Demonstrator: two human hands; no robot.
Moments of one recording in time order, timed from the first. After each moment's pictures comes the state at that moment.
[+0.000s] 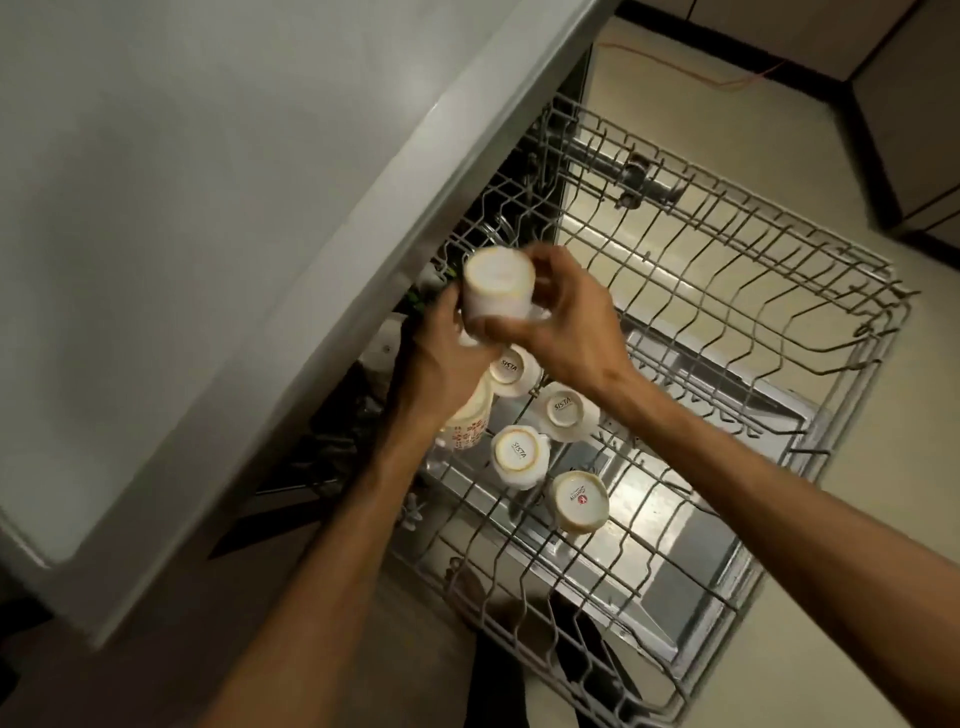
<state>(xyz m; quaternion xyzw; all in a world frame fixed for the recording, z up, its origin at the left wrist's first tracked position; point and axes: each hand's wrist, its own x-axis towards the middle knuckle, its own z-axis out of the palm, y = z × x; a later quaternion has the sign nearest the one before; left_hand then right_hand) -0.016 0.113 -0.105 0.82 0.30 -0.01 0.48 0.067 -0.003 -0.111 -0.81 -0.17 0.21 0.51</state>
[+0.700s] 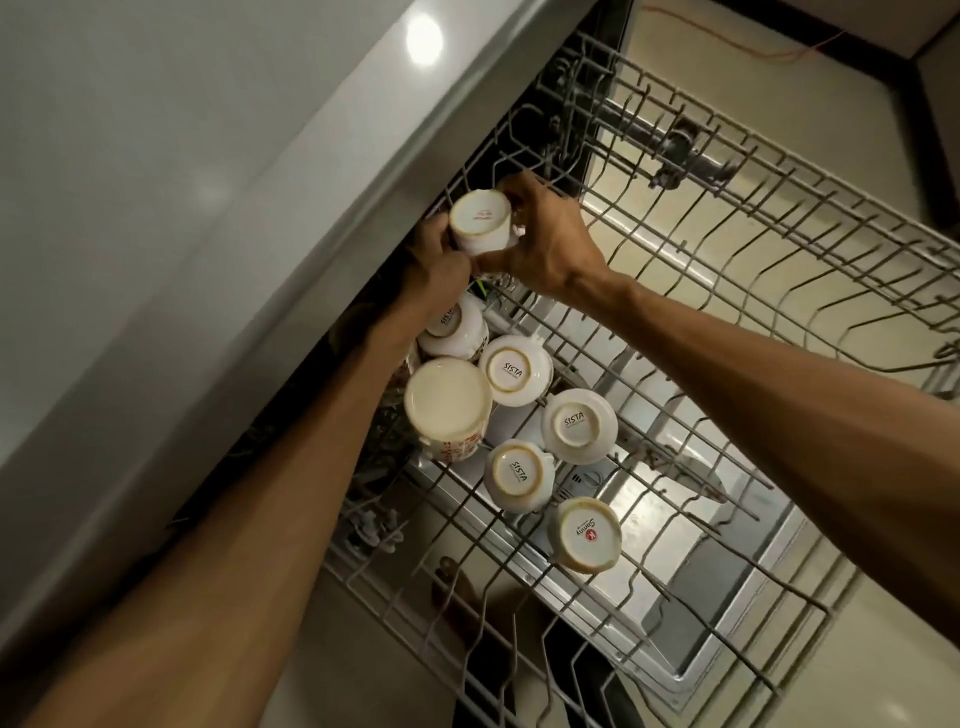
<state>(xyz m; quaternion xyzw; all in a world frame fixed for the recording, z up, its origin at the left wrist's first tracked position) 0.069 0.179 -0.200 0.81 0.38 -0.02 0.45 0.163 0.060 -0.199 -0.85 -0.32 0.19 0.38</state>
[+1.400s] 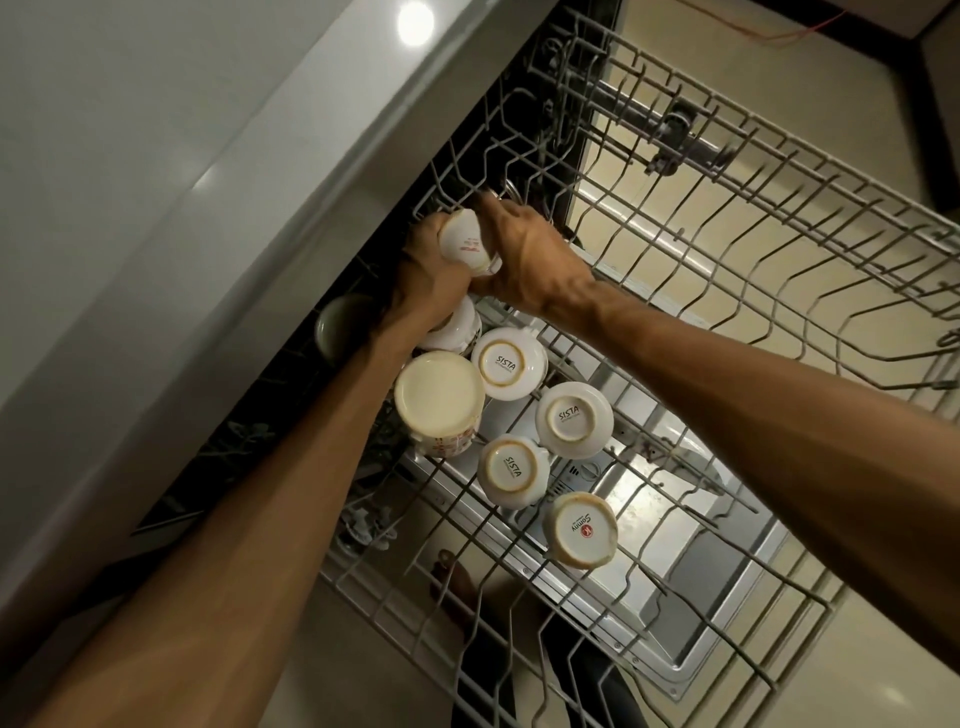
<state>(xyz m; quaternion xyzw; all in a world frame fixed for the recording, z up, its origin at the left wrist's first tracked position) 0.064 0.166 -0.200 0.83 0.36 -0.02 0.42 0.148 0.059 -0.212 -0.85 -0.44 0.15 0.25</state>
